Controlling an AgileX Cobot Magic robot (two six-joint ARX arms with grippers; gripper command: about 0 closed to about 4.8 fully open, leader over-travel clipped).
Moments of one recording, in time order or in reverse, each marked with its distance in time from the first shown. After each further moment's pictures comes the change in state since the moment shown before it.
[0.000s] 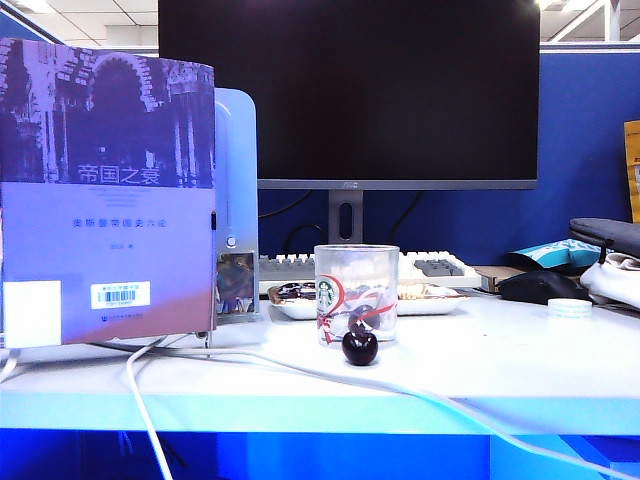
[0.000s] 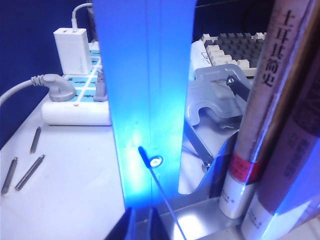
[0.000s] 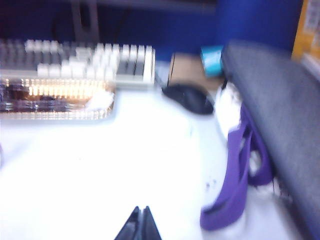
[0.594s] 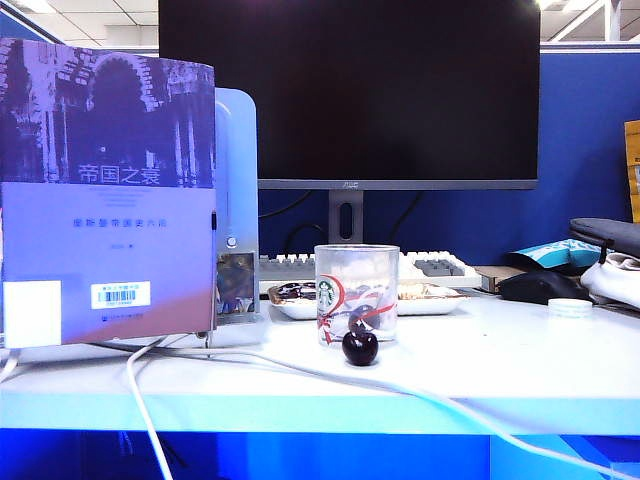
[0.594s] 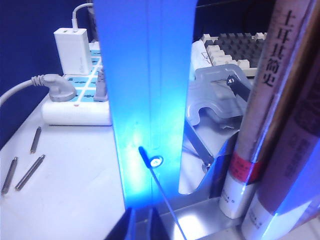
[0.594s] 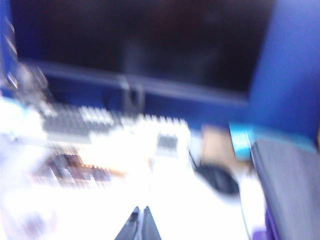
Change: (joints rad) left arm 0.000 0.000 0.000 0.000 0.000 0.000; right arm 0.141 0.106 0.249 0.012 0.002 -0.066
